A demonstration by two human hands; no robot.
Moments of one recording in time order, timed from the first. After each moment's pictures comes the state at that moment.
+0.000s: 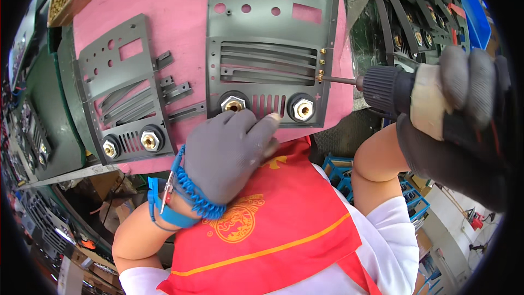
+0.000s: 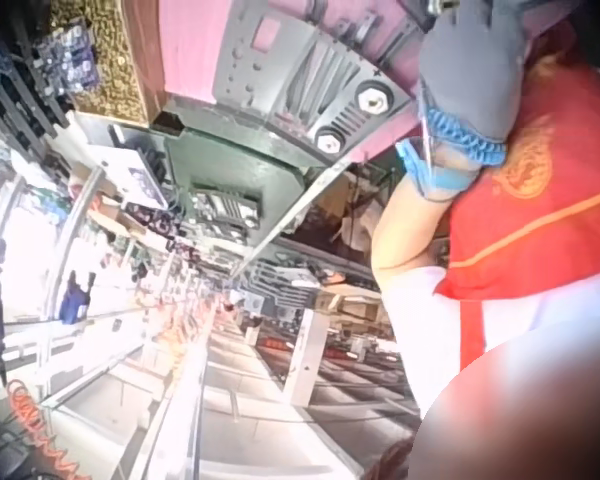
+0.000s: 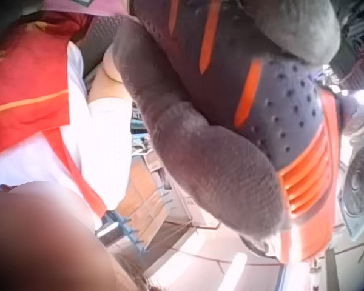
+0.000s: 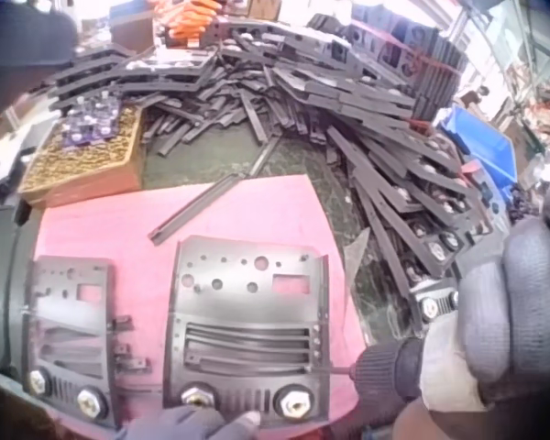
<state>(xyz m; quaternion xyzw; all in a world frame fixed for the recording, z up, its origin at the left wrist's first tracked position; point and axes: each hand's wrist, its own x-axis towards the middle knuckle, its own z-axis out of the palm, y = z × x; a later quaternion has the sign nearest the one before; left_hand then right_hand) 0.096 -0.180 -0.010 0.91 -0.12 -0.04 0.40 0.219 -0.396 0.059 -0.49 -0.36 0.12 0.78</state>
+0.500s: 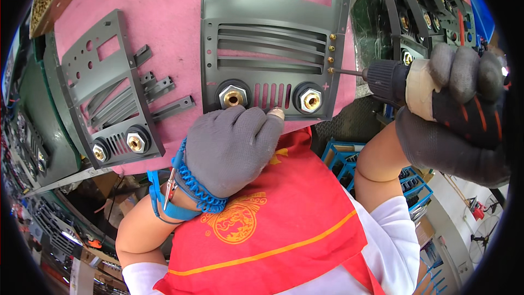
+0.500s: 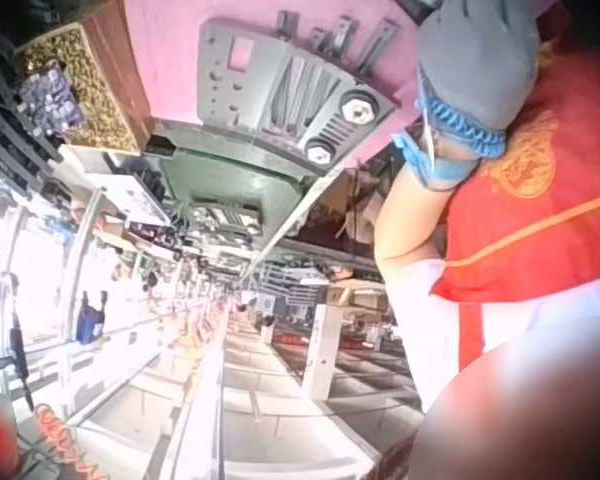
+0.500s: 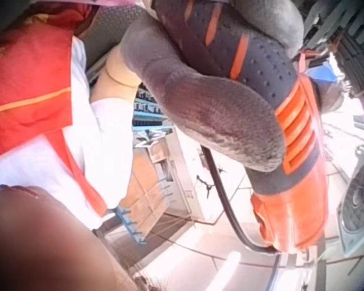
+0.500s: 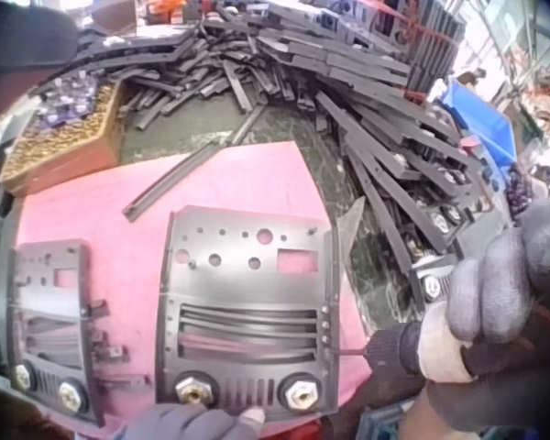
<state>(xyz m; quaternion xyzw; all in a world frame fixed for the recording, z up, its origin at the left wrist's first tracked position) 0.100 -0.196 -0.026 0.93 -0.21 0.03 0.31 0.212 -0.428 0.045 -0.52 -0.33 0.13 0.78</state>
